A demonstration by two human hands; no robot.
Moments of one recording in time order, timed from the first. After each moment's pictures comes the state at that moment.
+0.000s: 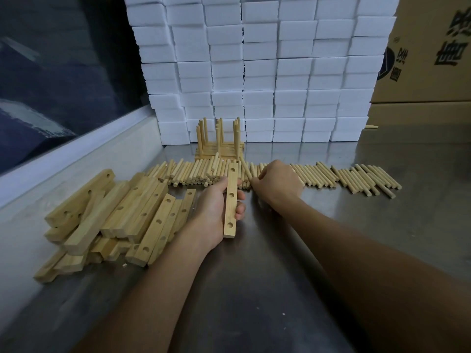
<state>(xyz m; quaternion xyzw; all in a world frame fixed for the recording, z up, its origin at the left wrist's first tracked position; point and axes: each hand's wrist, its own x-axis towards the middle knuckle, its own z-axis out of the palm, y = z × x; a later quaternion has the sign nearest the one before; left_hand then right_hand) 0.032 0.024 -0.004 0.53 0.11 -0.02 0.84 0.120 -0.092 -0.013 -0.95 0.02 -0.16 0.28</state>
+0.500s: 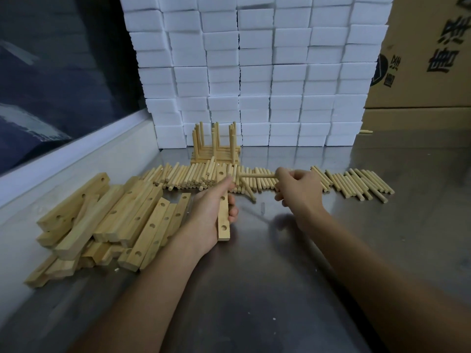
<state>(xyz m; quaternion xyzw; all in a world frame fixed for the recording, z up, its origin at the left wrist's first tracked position) 0.033 0.024 -0.007 0.55 0.10 0.01 0.83 0.084 -0.139 -0.007 -0.75 0.03 -0.15 0.64</state>
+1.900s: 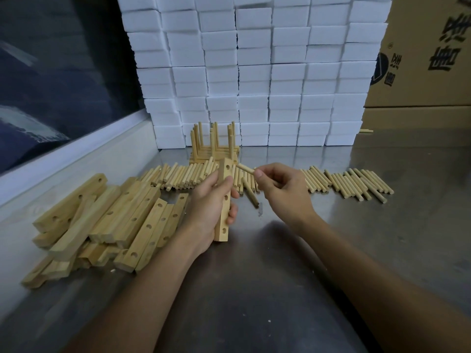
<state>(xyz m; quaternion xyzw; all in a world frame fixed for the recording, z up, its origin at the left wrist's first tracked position) 0.033 0.023 -0.009 0.63 -0.01 0.10 0.77 0.071 -0.131 -0.005 -0.74 -0.21 -0.19 0.61</state>
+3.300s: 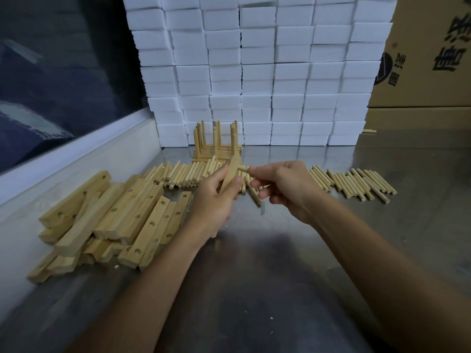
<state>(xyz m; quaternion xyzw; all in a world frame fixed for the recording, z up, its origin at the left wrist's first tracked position) 0.024 0.022 0.002 0.78 -0.03 0.16 0.60 0.062 -0.133 0.037 -0.71 -0.08 0.08 0.70</state>
